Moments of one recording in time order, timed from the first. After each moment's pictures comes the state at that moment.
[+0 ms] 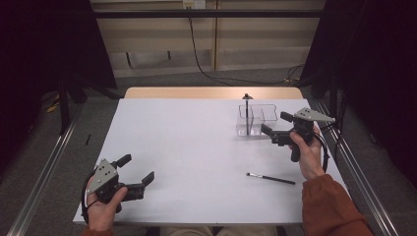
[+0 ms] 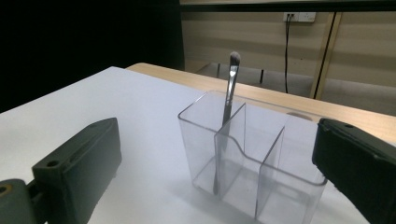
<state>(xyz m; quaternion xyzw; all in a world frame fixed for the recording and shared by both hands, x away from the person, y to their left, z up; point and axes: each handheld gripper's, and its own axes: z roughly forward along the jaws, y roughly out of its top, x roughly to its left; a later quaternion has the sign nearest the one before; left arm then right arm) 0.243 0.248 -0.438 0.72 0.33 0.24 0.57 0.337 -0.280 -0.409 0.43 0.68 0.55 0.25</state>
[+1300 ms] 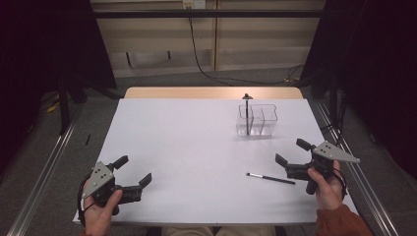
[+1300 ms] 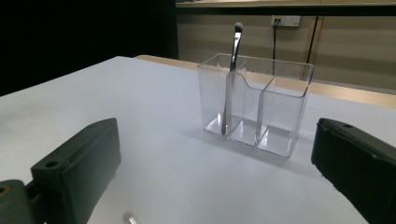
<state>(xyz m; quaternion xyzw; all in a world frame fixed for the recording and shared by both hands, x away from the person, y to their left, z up) 0.235 0.253 -0.435 0.71 0.34 0.24 0.57 0.241 -0.298 -0.429 0.43 0.67 0.54 0.28</state>
